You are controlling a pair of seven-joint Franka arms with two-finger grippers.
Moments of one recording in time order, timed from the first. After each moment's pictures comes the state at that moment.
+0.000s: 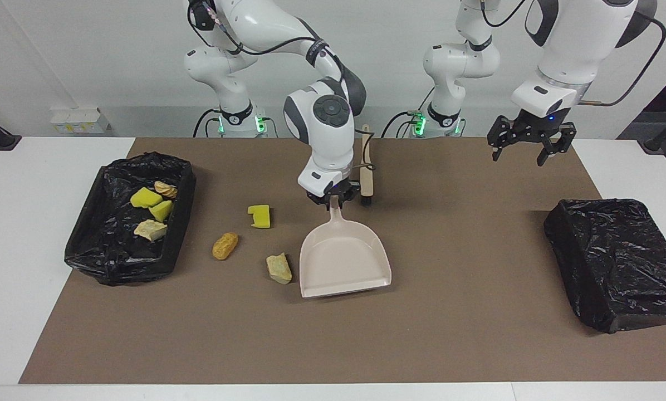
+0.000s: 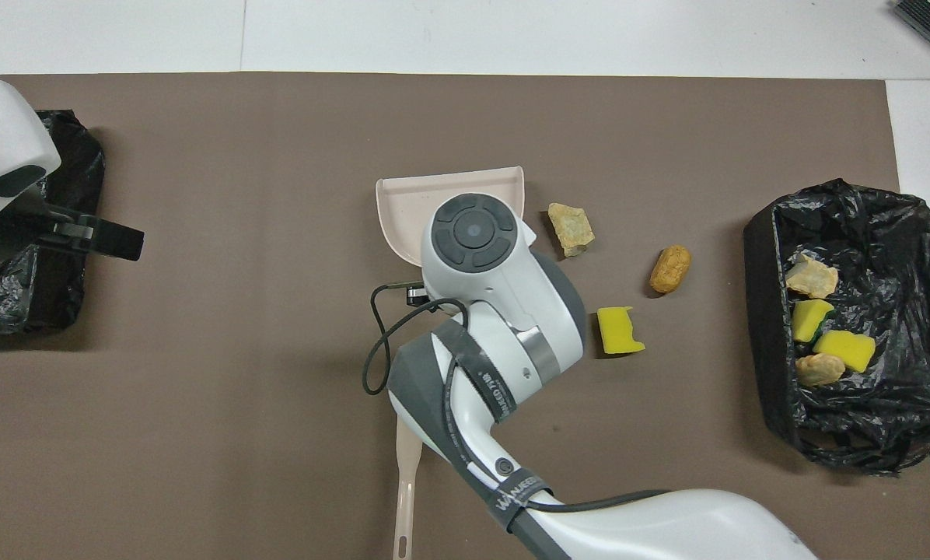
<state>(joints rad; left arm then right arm) -0.09 0.01 -0.08 -1.53 0.04 1.61 0.08 0.65 0.47 -0.02 -1.54 0.07 2.00 0.61</state>
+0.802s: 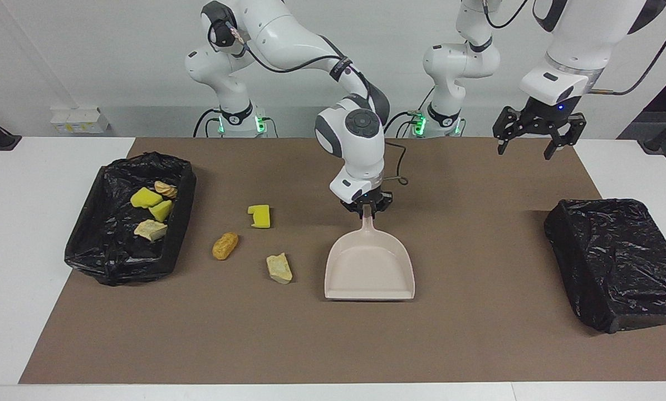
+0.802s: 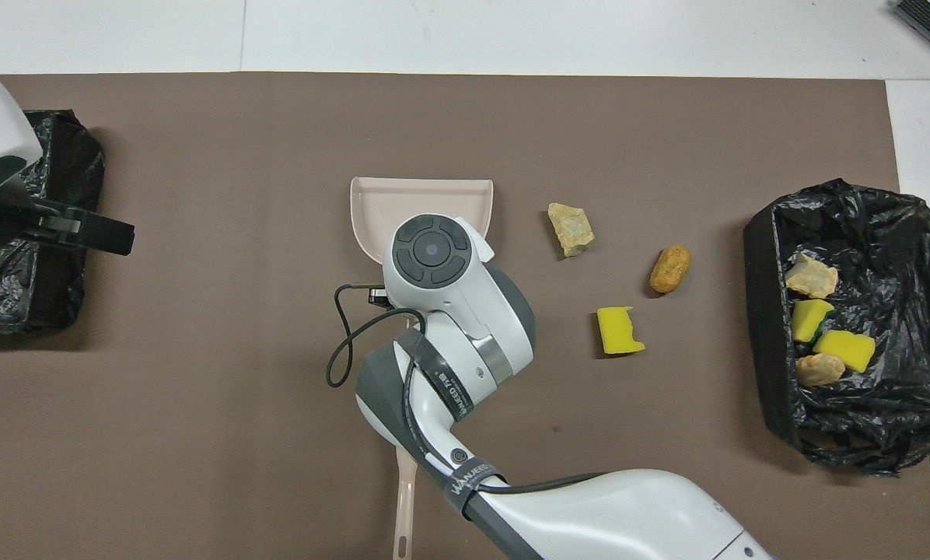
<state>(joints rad) -0.09 0.01 -0.08 -1.51 0.04 1.59 0.08 0.68 0.55 -0.02 -1.50 0.12 2.10 0.67</state>
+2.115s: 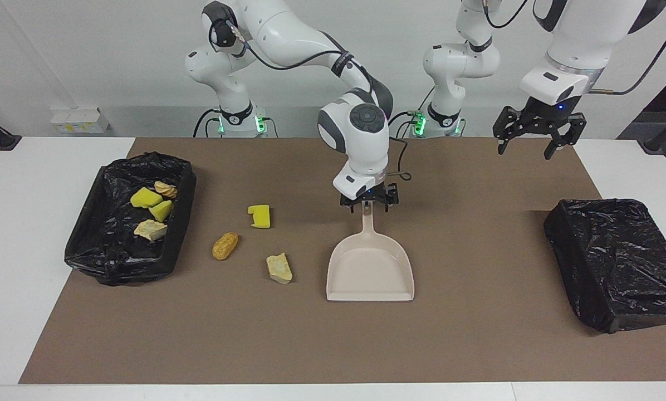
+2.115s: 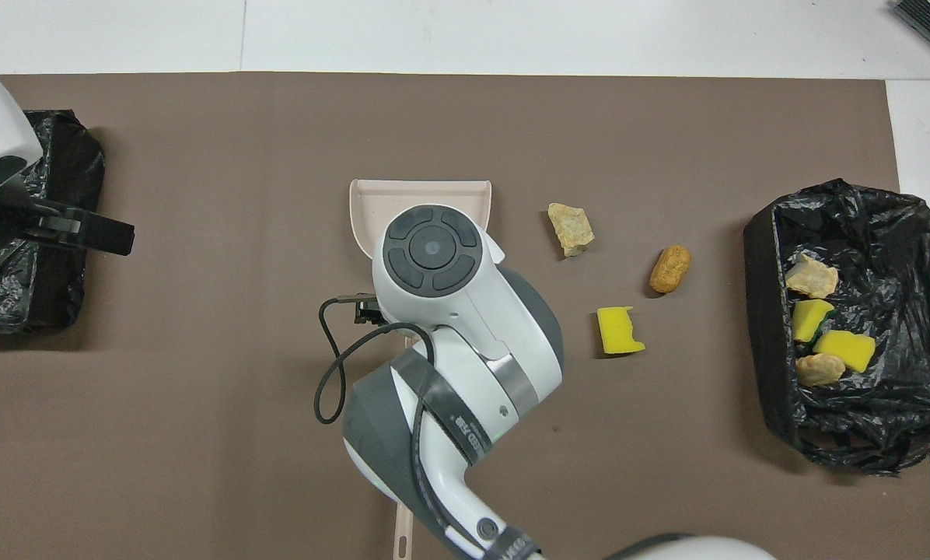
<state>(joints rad) -0.09 0.01 -0.08 -1.51 0.04 1.59 0.08 0.68 0.36 0.01 -1.50 0.14 1.87 0.66</state>
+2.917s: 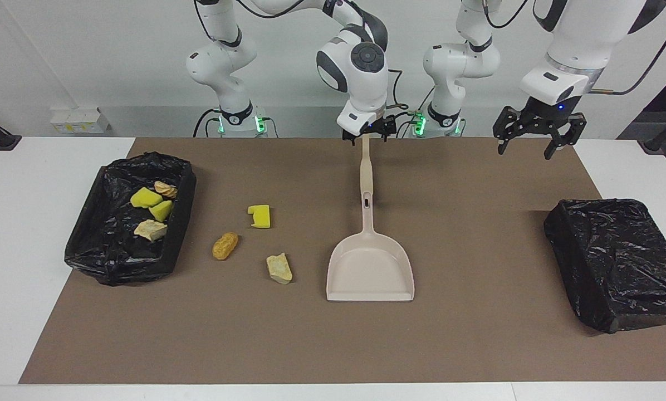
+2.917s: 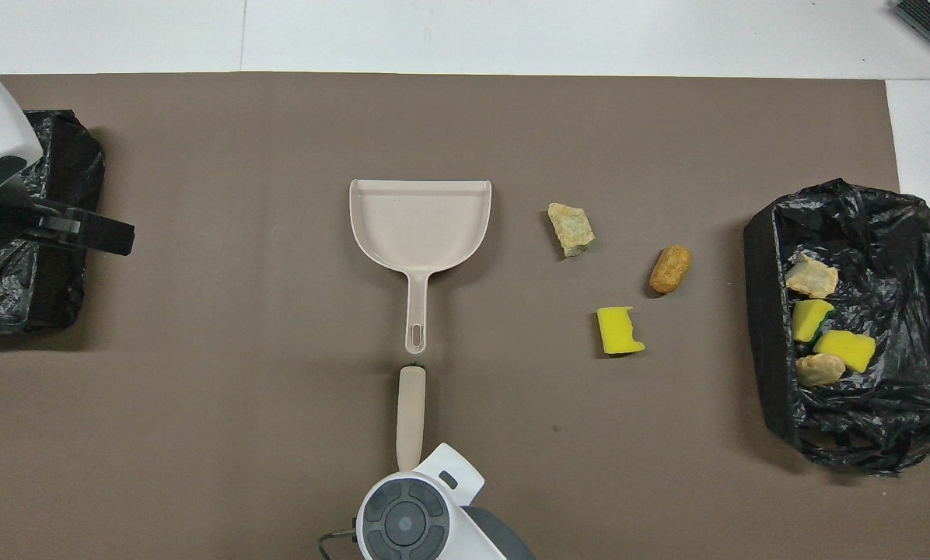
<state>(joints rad) -0.09 0.01 -0.08 -1.51 0.04 1.59 0.08 0.93 0.07 0.05 -2.16 0.29 2.09 0.78</state>
